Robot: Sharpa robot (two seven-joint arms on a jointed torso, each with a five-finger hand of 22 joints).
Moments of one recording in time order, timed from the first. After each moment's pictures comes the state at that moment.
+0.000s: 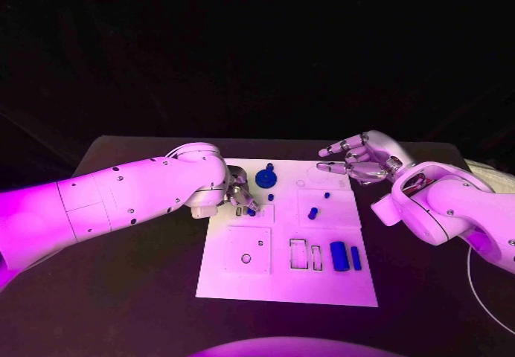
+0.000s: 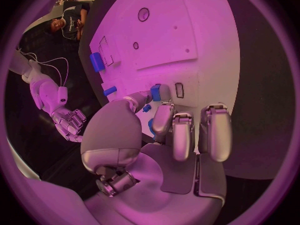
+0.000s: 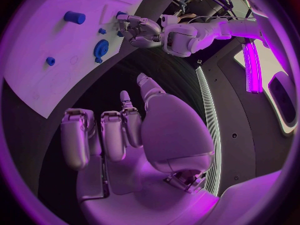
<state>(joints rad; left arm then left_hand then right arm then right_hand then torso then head) 1.28 -0.59 -0.05 1.39 -1.06 0.22 -0.67 1.05 -0.12 0.60 0.12 0.34 0.96 0.03 0.63 0.75 1.40 -0.06 1.27 1.20 1.47 -0.10 1.57 1.31 0.04 1.47 0.01 1.48 1.31 1.06 -1.00 0.18 1.75 -0.91 -0.44 -0.05 1.31 -0.08 0.09 0.08 0.28 0.99 0.14 0.07 0.09 1.47 0.06 1.39 1.31 1.46 -0.02 1.49 1.31 0.04 1.45 0.09 1.47 1.31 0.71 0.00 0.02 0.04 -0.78</state>
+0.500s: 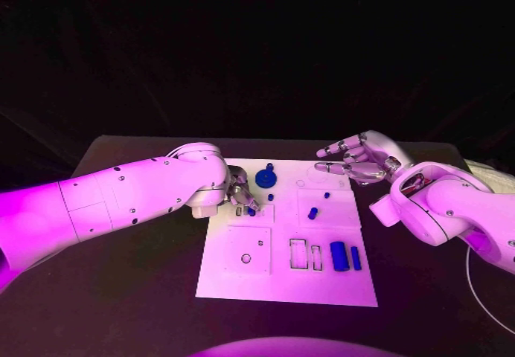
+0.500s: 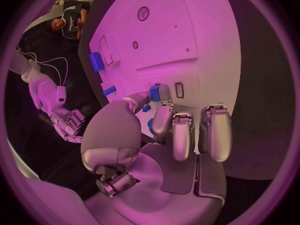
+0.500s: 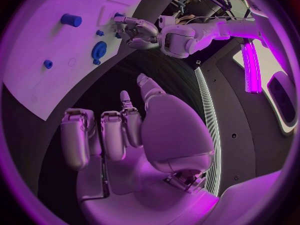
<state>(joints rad) 1.28 -0.58 -0.05 1.38 -1.06 0.22 -0.67 1.03 -0.11 0.58 0.12 0.34 0.97 0.02 0.62 0.75 1.41 -0.06 1.28 1.21 1.47 -0.10 1.57 1.31 0.04 1.47 0.01 1.49 1.31 1.06 -1.00 0.18 1.76 -0.91 -0.43 -0.05 1.30 -0.08 0.09 0.08 0.28 0.99 0.14 0.07 0.09 1.47 0.06 1.39 1.31 1.46 -0.02 1.49 1.31 0.04 1.45 0.09 1.47 1.31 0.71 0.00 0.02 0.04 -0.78</state>
